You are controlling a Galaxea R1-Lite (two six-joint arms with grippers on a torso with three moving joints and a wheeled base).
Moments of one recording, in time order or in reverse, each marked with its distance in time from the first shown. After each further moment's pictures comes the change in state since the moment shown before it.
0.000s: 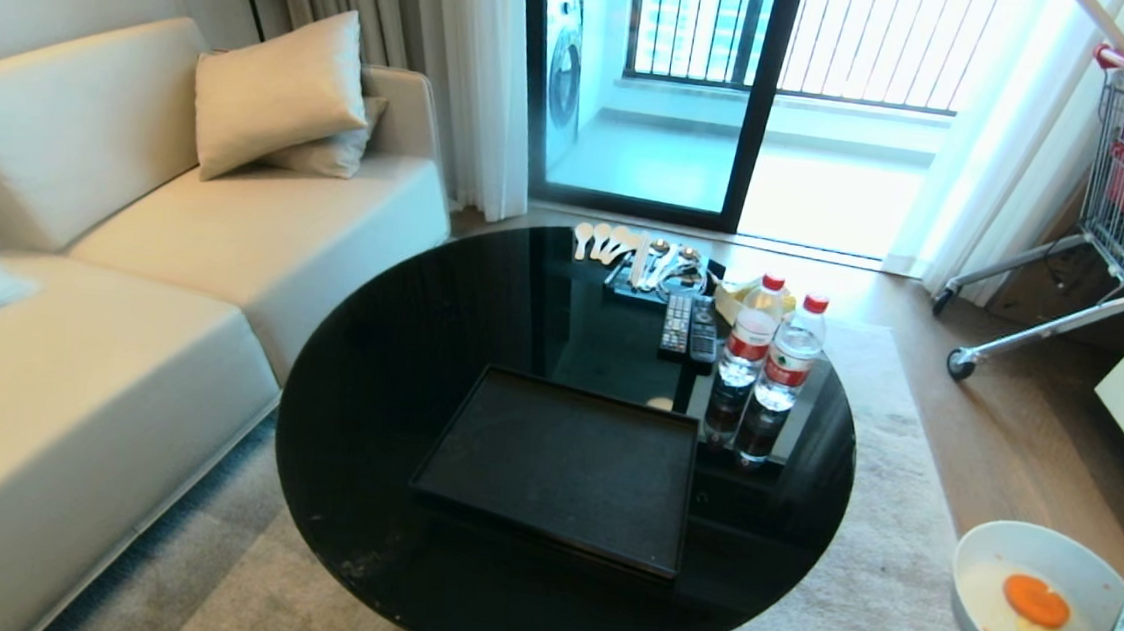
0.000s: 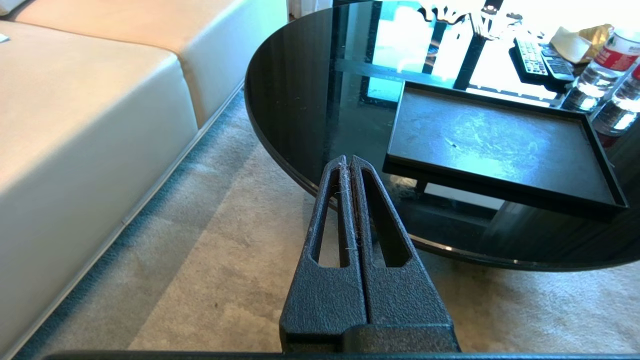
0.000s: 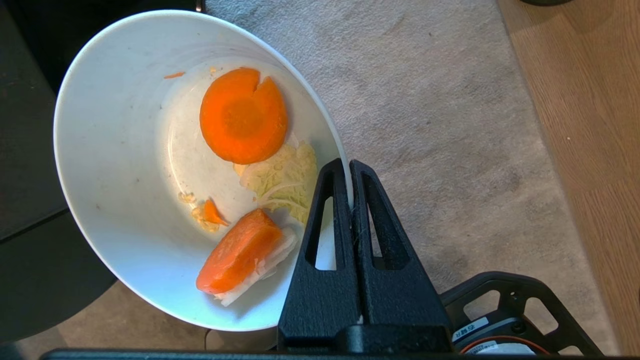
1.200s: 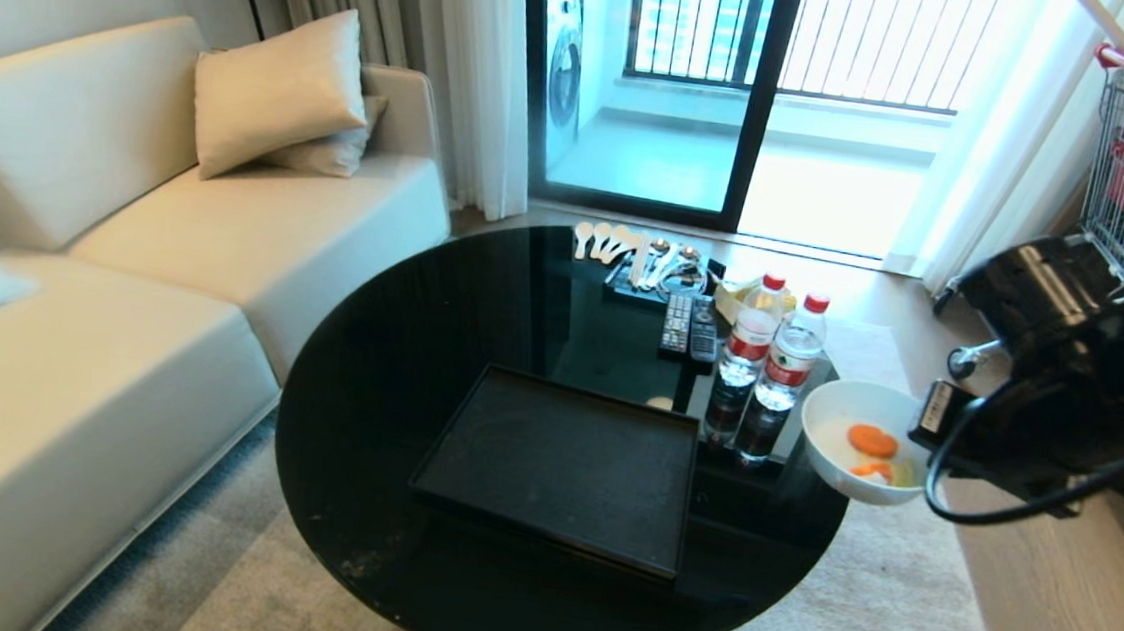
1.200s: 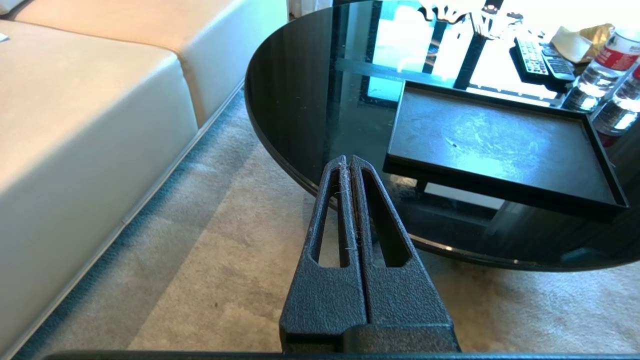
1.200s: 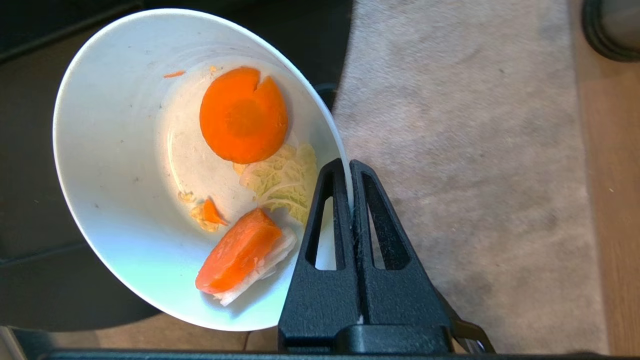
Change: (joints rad) left arm 0.000 0.000 0.000 0.000 0.000 0.000; right arm 0.142 0.462 -0.573 0.139 0.018 -0.006
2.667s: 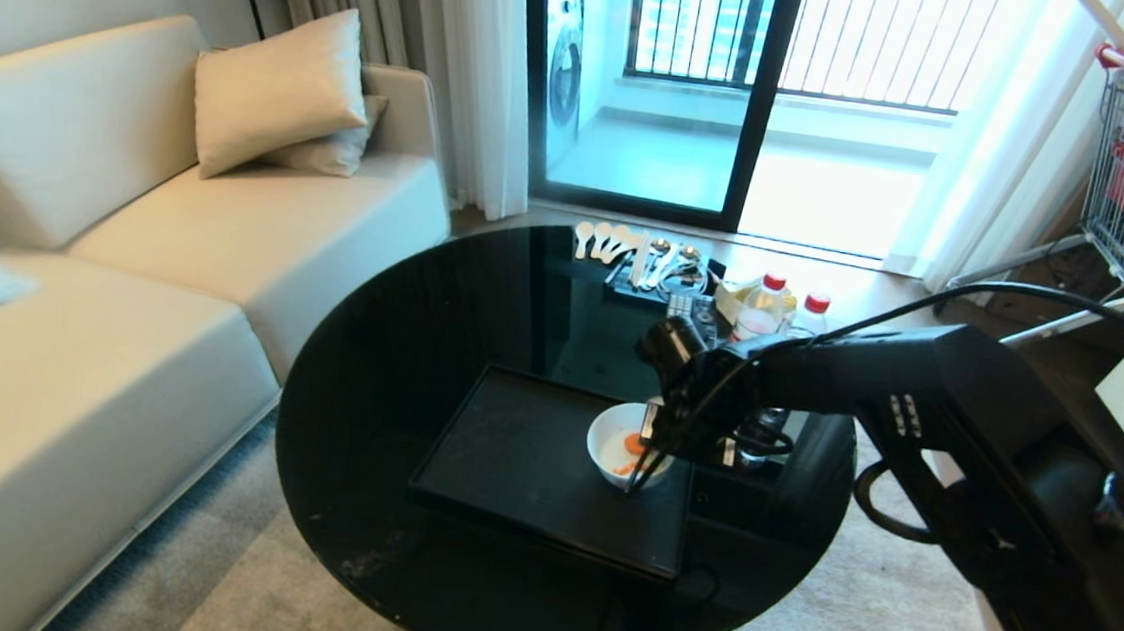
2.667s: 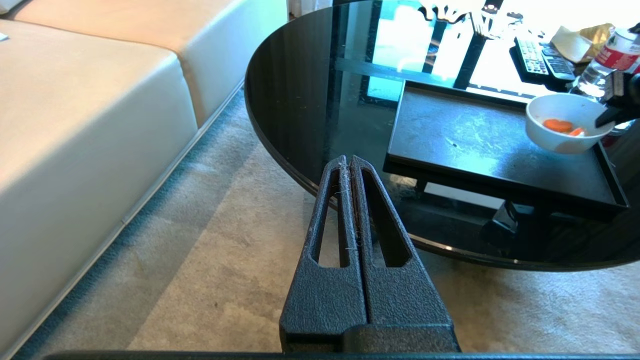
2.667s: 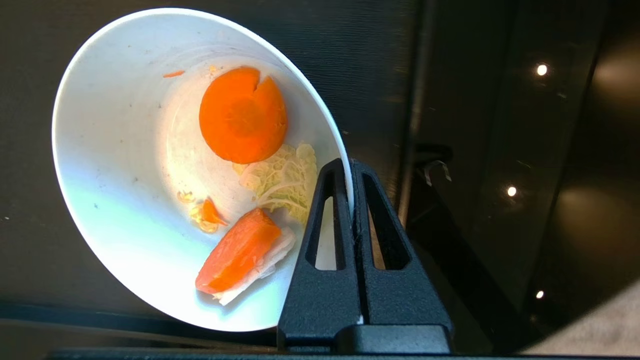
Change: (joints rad) left arm 0.000 0.000 0.000 0.000 0.000 0.000; right arm 0.239 0.873 -0.760 -0.066 0.016 -0.084
